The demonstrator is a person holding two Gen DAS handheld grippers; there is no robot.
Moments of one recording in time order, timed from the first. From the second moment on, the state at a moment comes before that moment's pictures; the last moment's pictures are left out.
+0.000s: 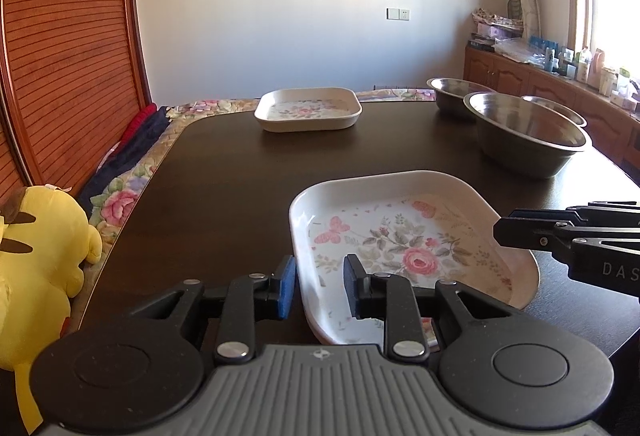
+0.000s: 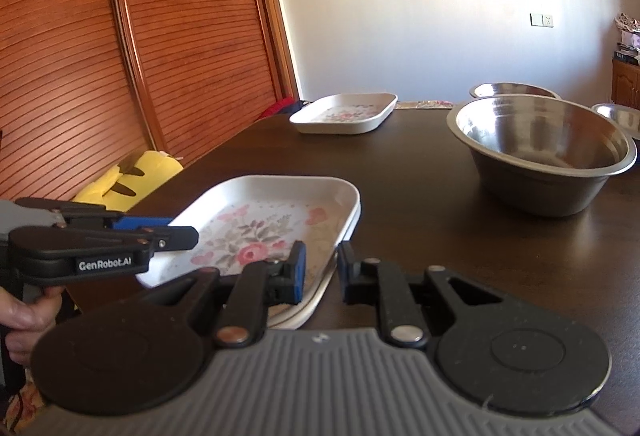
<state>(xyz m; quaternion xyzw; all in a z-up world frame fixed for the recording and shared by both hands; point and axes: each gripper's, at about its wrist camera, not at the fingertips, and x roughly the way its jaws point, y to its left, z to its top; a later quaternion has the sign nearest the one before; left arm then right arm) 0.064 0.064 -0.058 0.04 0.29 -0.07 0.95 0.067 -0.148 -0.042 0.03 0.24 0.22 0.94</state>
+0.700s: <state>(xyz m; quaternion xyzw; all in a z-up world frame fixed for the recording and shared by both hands) 0.058 0.057 -0.035 0.05 0.26 -0.09 0.96 0.061 -0.152 -0.026 0.04 0.22 0.23 0.95</state>
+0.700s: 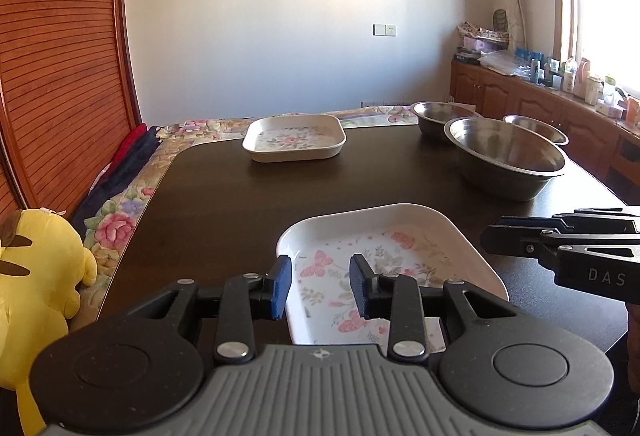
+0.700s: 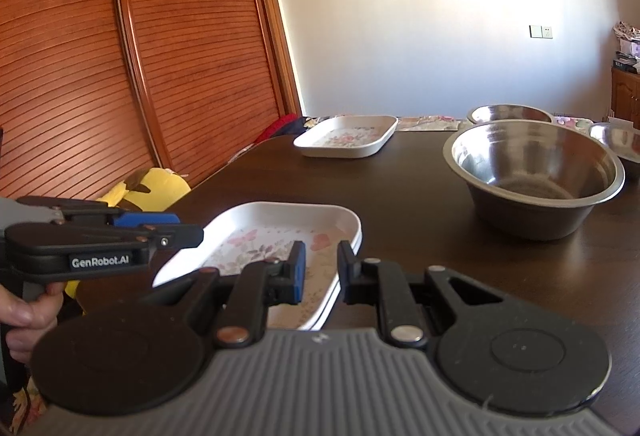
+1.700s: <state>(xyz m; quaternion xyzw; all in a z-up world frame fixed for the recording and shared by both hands) 0.194 0.107 -0.013 0.05 0.27 -0.09 0.96 0.176 -0.129 0.036 -0.03 0.25 0.26 0.93</state>
